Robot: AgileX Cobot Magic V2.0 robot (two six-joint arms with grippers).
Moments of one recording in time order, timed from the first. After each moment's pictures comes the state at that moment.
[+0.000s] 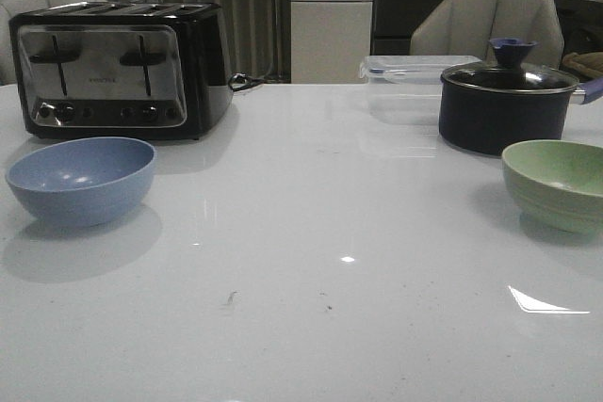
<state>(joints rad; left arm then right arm) -0.02 0.00 0.00 0.03 -0.01 0.00 -0.03 -0.01 0.02 0.10 0.07 -0.09</state>
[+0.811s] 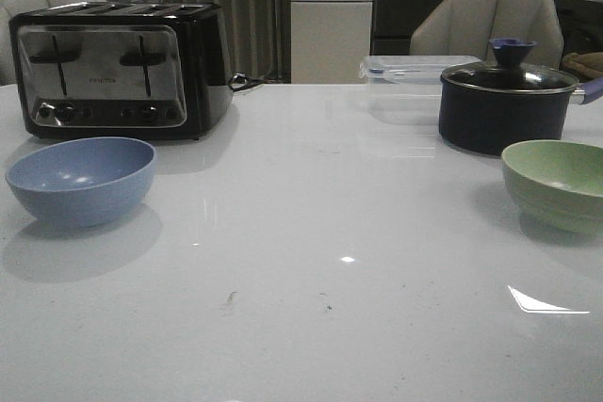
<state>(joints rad) -0.02 0.37 -0.70 0.02 0.57 0.00 -0.03 0.40 -0.67 0.11 0.65 -0.09</state>
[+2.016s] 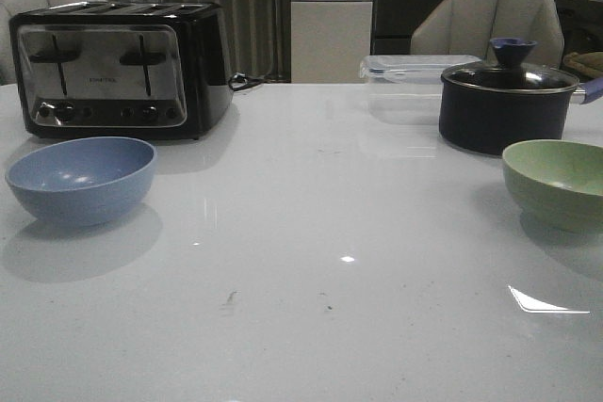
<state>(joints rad) -0.02 0.63 -0.70 0.02 0.73 0.03 -0.07 1.04 -0.75 0.11 0.71 -0.08</state>
